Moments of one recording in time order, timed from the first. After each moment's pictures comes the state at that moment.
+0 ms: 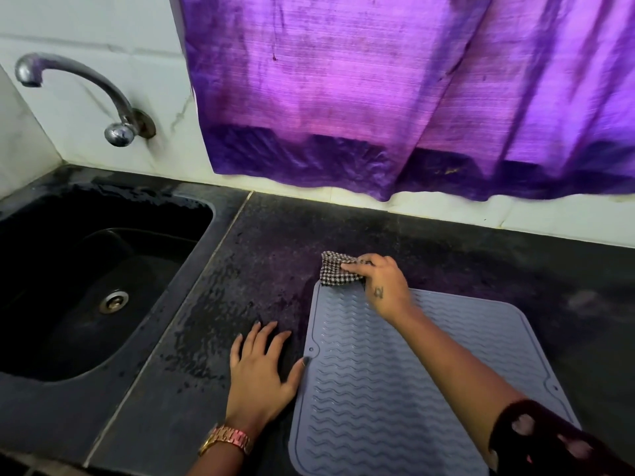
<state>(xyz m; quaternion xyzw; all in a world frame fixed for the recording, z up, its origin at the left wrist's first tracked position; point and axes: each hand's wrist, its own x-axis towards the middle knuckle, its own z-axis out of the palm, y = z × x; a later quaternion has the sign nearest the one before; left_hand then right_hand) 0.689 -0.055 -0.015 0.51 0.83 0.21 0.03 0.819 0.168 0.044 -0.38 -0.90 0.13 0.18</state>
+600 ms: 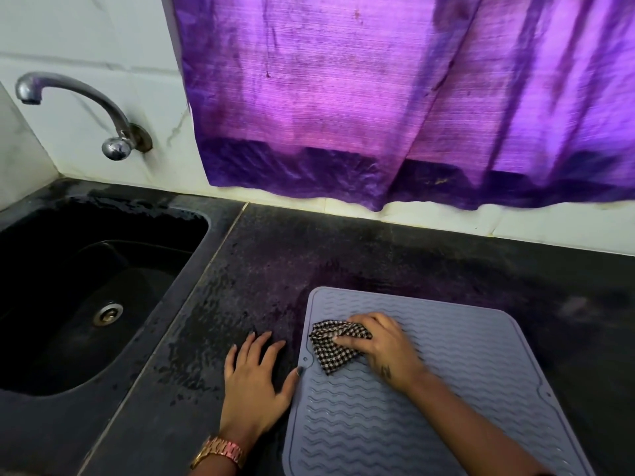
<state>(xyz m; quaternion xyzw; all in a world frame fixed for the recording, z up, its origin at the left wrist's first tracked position) 0.690 -0.056 -0.016 0.51 0.83 0.22 0.03 0.874 0.120 0.004 -0.20 -0.96 0.01 0.18</state>
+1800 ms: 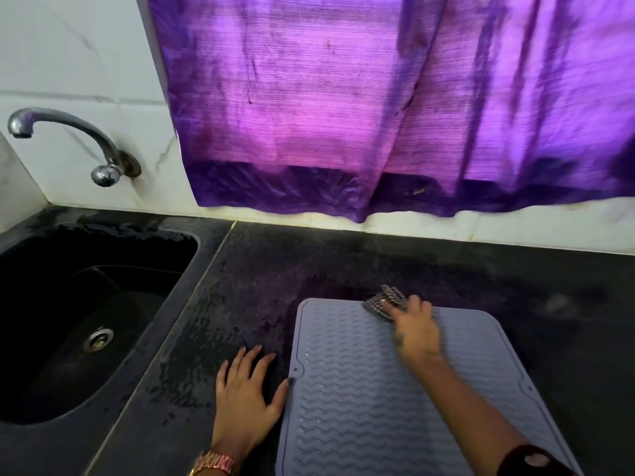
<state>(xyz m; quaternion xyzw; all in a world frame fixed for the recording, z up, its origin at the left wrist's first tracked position) 0.689 -0.055 -0.020 0.51 0.84 0.21 0.03 0.897 0.158 0.026 -0.57 -0.82 0.00 0.01</state>
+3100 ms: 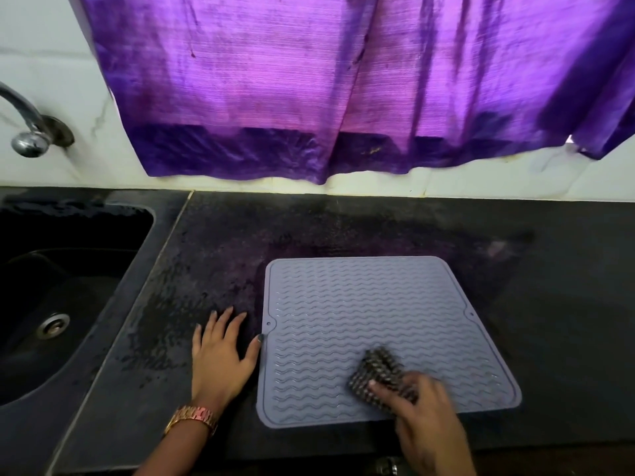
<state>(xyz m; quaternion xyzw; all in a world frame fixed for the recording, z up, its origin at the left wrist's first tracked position) 0.689 -0.059 -0.017 0.52 0.83 0.20 0.04 1.001 -0.046 0.032 -0.47 -0.87 0.03 0.17</state>
